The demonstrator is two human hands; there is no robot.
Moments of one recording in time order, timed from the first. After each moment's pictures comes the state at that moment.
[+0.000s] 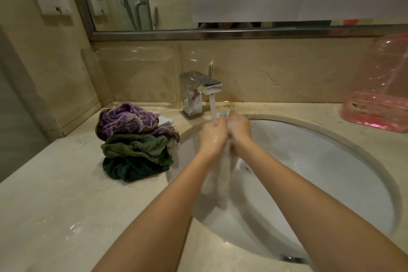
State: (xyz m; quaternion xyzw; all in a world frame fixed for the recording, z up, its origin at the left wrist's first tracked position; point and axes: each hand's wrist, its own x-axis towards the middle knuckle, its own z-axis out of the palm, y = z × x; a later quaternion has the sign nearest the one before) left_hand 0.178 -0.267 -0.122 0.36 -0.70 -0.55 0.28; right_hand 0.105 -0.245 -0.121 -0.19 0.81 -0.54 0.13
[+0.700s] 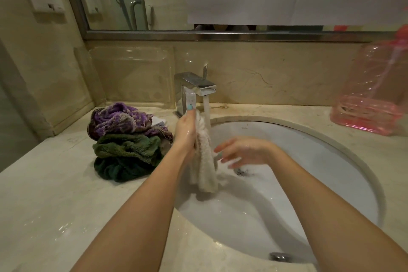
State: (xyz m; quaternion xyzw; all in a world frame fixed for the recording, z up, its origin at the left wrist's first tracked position) left_hand 0.188 -0.303 -0.120 0.32 -0.55 -0.70 0.33; right_hand 0.074 -0.183 -0.125 -0.35 0.74 -0.33 0.47
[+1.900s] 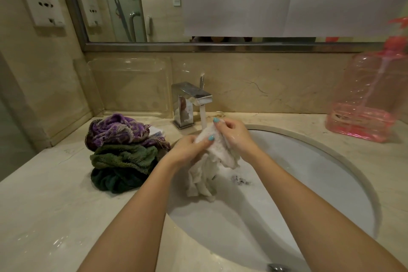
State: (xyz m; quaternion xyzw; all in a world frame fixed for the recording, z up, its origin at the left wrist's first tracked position) left_hand 0.208 -0.309 -0.124 0.24 -0.79 -0.55 0.12; right_hand 0.088 -0.205 -0.109 -0.40 0.67 -0.60 0.18
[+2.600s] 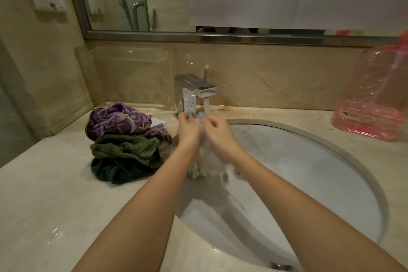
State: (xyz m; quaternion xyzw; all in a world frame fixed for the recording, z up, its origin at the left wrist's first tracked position) left_hand 0.179 -0.301 -0.119 0.38 -0.58 -0.63 0.37; right_hand 0.129 -0.235 -0.117 -0.39 0.69 -0.59 0.15
